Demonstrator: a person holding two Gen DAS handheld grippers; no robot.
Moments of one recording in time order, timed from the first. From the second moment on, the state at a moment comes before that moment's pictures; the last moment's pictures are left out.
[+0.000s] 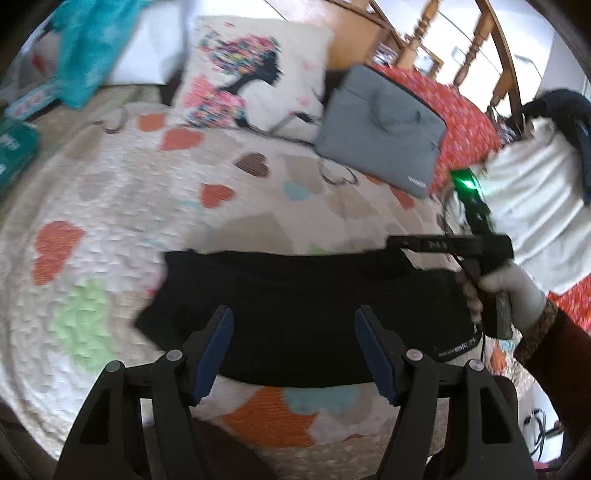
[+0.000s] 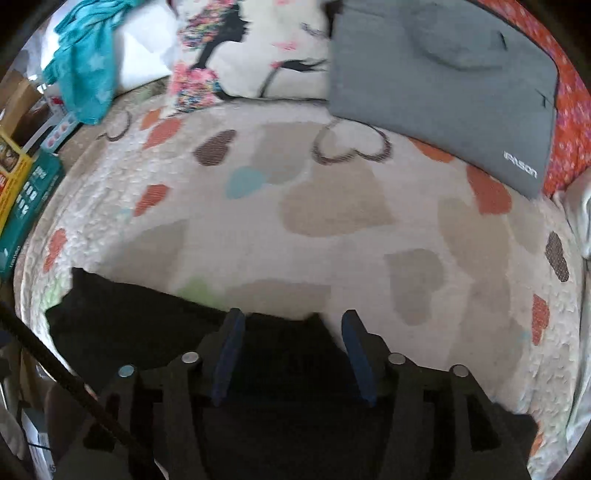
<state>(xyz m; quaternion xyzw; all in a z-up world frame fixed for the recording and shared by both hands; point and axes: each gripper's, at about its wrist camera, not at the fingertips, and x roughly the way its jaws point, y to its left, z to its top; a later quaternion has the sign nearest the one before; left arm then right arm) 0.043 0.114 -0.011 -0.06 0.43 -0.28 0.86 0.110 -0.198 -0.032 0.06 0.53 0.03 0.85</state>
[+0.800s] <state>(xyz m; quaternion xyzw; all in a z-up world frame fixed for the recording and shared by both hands) 0.072 0.063 -0.050 -0.05 0.48 -0.26 0.84 0.149 -0.242 -0.038 0.14 0.51 0.08 0.85</state>
